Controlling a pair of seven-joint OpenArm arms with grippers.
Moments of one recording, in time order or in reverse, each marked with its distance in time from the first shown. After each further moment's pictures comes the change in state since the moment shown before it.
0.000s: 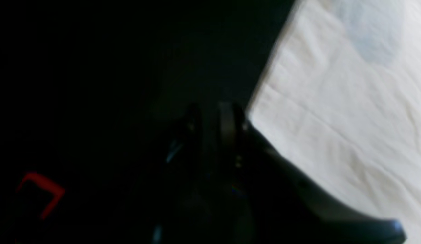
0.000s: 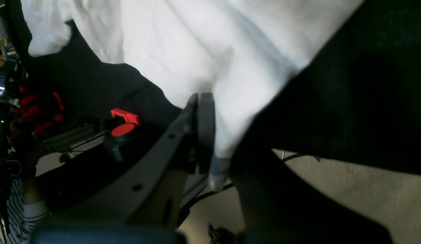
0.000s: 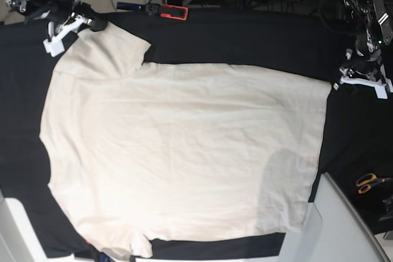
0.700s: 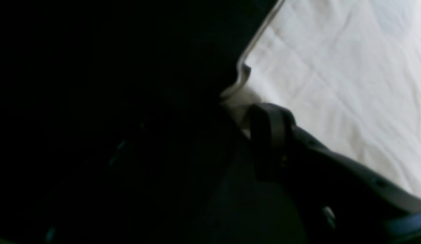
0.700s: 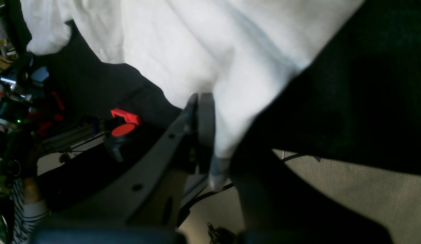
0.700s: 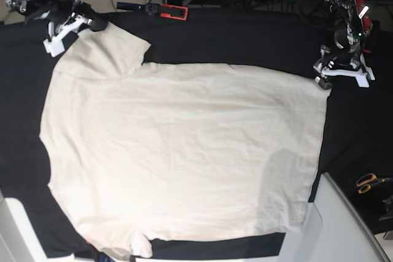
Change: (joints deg) left arm -1.0 6.8 -0.3 -4.3 0.1 0.0 -1.3; right arm 0.0 0.0 0.0 0.0 0.0 0.0 0.0
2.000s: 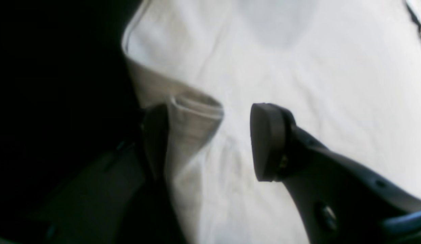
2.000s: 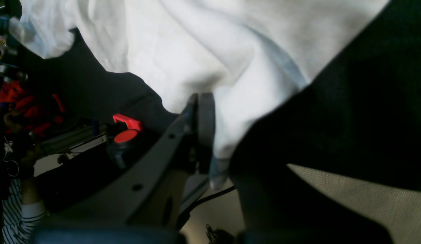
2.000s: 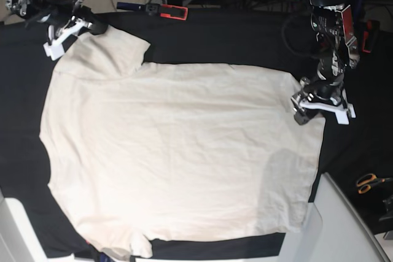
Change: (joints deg) left arm -7.8 1.4 9.0 1.9 0.1 0.1 1.0; right arm 1.1 0.0 0.0 -0.2 -0.4 0.0 0.0
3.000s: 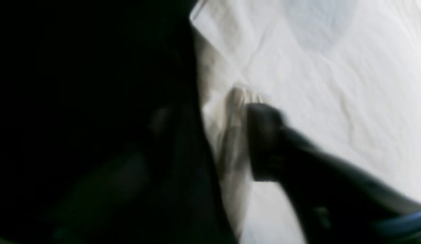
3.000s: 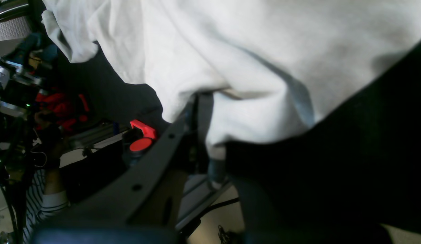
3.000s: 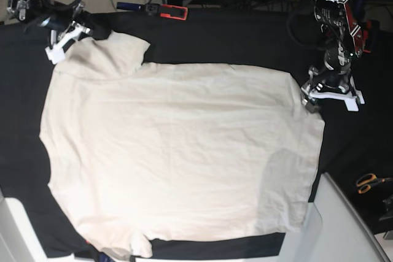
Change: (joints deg) left arm 2.4 0.8 -5.7 0.4 0.6 0.1 0.6; right arm 3.3 1.4 0.0 -7.1 3.3 1.3 -0.7
